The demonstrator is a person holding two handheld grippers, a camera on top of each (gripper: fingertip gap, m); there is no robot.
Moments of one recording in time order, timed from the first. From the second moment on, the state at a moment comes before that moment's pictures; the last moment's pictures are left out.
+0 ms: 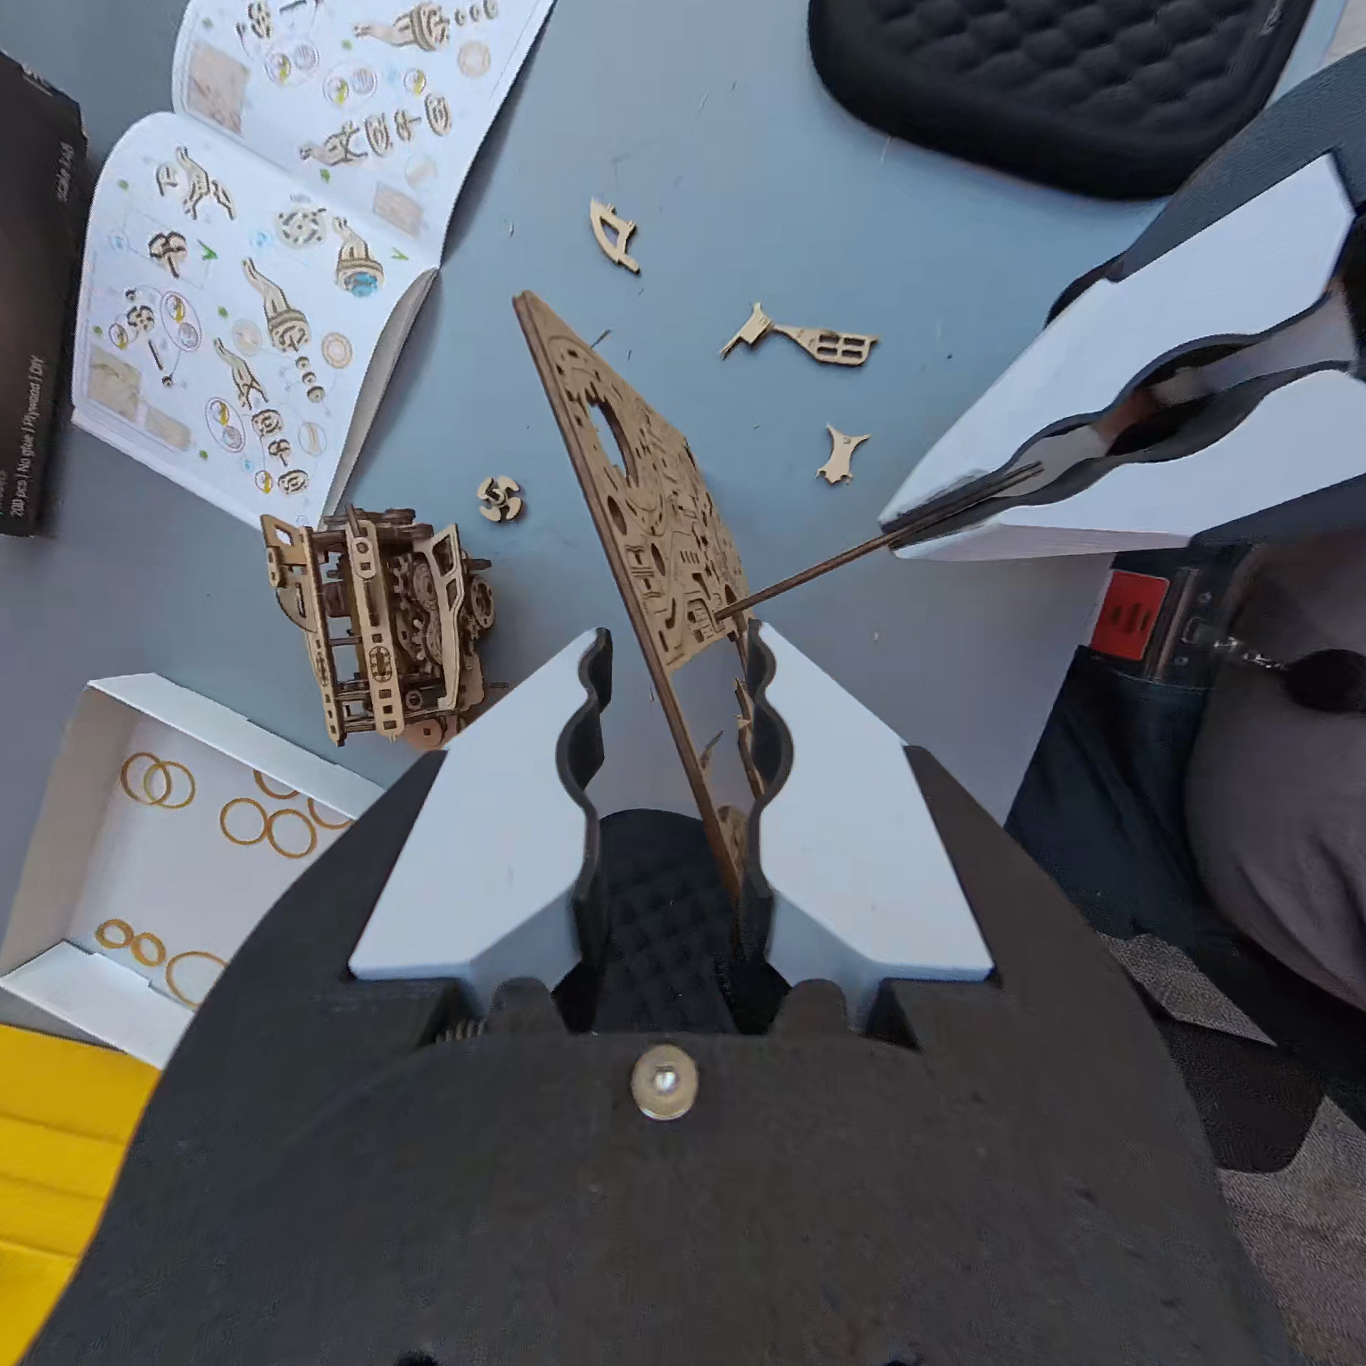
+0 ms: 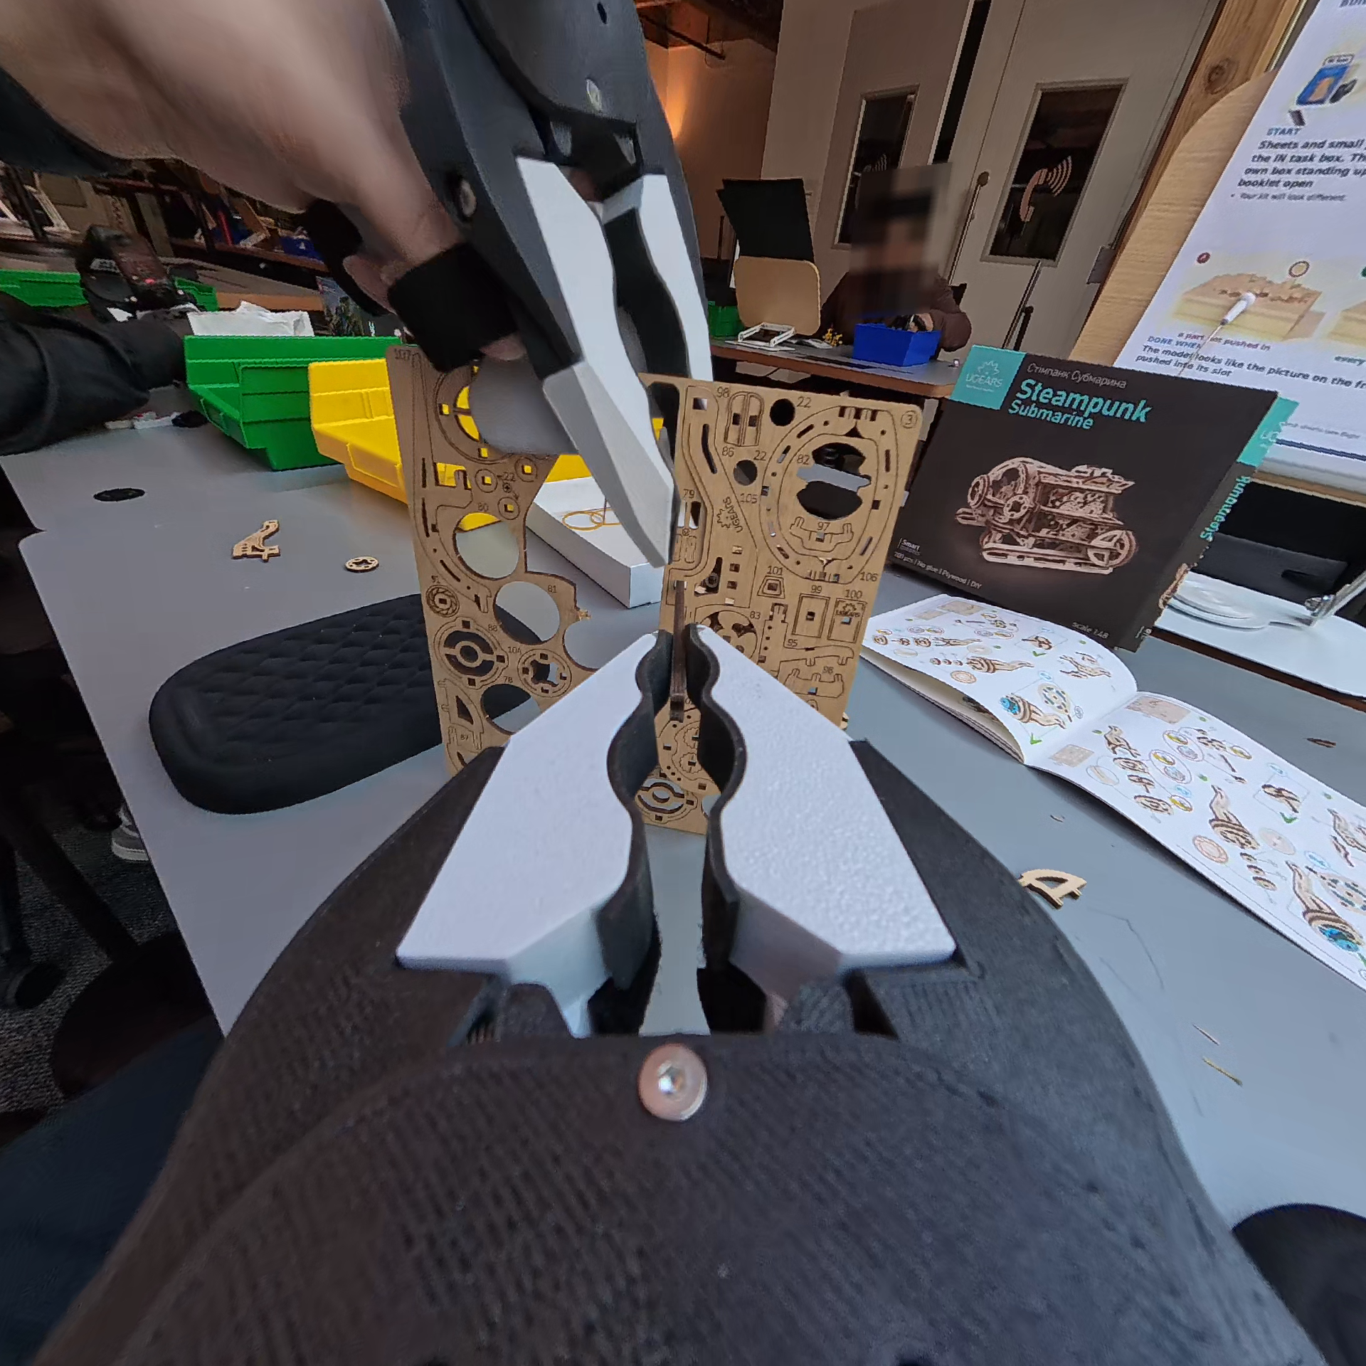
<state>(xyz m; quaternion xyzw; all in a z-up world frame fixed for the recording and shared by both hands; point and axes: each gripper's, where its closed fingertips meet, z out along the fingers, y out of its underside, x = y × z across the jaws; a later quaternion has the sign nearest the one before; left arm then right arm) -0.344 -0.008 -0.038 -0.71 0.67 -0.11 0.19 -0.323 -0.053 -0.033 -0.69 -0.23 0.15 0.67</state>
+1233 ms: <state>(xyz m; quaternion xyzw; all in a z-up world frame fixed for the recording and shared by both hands) -0.351 -0.005 -0.041 -0.79 0.57 -0.15 0.16 -0.338 -0.047 -0.033 -0.68 -0.26 0.12 0.67</state>
